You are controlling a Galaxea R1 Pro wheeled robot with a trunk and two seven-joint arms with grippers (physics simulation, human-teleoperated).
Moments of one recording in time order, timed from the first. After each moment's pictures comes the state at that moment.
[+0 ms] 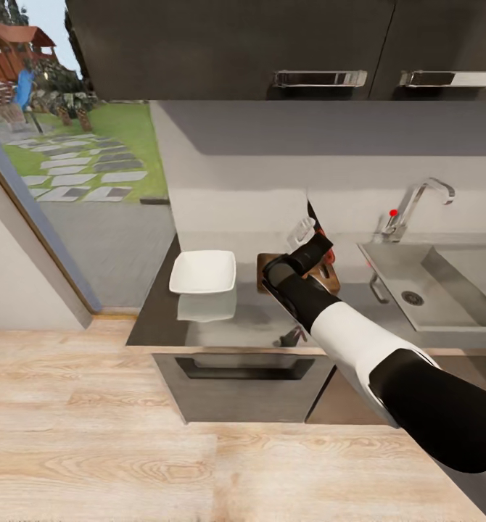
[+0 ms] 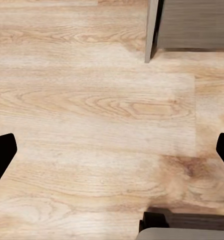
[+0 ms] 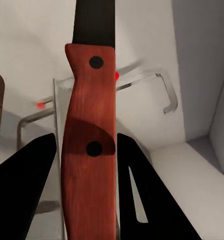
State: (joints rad) left arm -0.30 0.12 -0.01 0.07 0.11 -0.79 -0.03; right arm -1.32 0.17 0.64 -0.51 0.13 0.95 -0.83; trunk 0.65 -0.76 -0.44
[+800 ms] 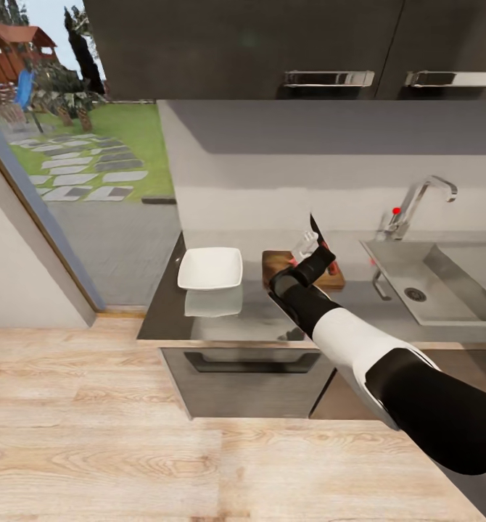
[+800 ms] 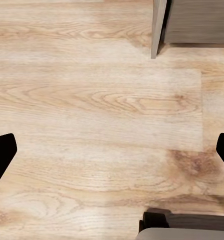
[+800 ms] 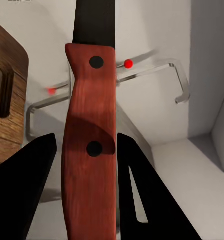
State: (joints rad) left arm -0.30 0.12 -0.01 0.07 0.11 -0.79 -0.03; right arm -1.31 0.17 0.64 -0.37 0.13 0.85 -0.83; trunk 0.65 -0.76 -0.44
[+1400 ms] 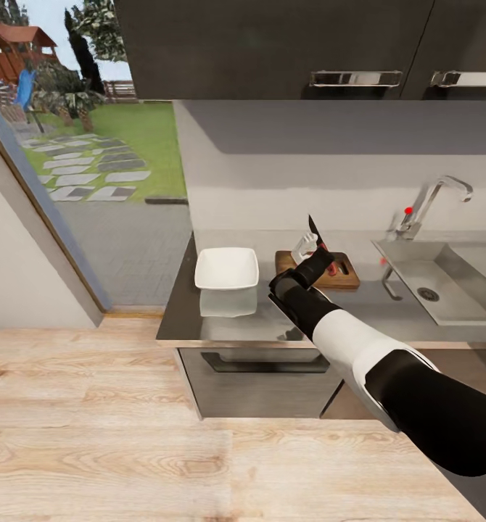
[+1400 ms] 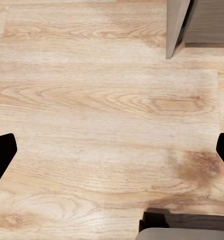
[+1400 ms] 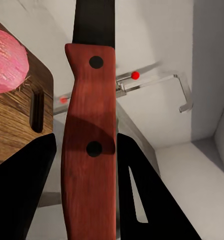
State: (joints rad) left arm -0.30 0.12 -0.01 0.07 0.11 -0.79 -0.03; right arm -1.30 0.17 0.65 -0.36 0.13 0.82 -0.83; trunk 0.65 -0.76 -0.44
